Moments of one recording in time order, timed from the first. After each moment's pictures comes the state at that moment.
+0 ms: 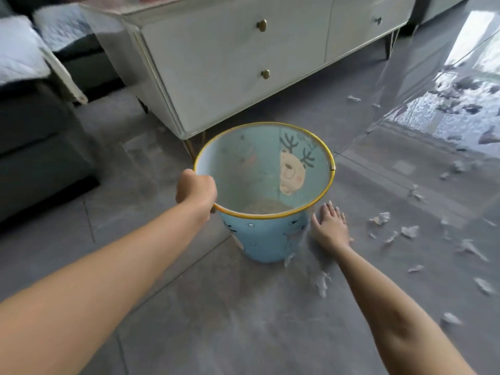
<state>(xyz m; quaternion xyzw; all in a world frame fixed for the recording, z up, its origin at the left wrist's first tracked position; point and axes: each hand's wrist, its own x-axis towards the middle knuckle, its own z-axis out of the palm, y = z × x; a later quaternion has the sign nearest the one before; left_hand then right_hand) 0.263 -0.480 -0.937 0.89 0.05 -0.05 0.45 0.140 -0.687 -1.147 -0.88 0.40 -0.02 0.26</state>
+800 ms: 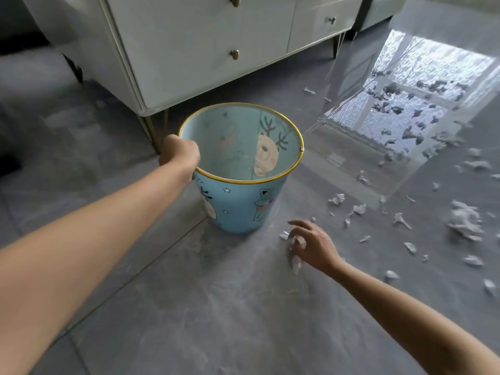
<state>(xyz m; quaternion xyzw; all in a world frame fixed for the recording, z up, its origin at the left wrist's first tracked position) 0.312 -0.489 -0.947 0.88 0.01 -0.13 0.45 0.052 -0.638 -1.137 -0.95 0.20 -0.14 0.21</state>
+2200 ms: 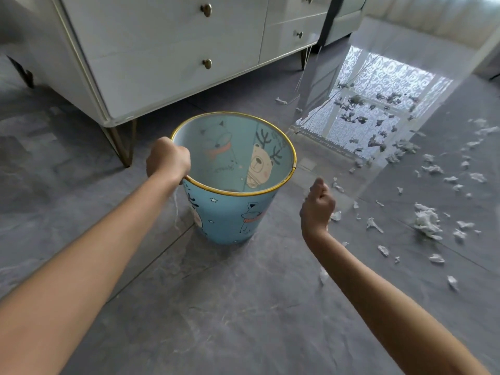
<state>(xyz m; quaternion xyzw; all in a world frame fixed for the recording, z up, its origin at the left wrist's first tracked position) 0.323 -0.515 -0.951 0.92 -0.13 -0.09 0.36 0.116 -0.653 -1.040 -0.58 0.49 -0.49 0.43</state>
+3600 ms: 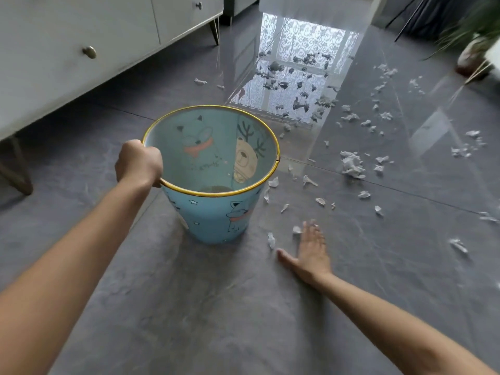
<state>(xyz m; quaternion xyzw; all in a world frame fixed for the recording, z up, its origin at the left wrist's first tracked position) 0.229 -0.574 -0.946 0.90 -0.24 -0.12 0.34 -0.089 -0.627 -1.157 -0.78 0.61 0.02 0.15</state>
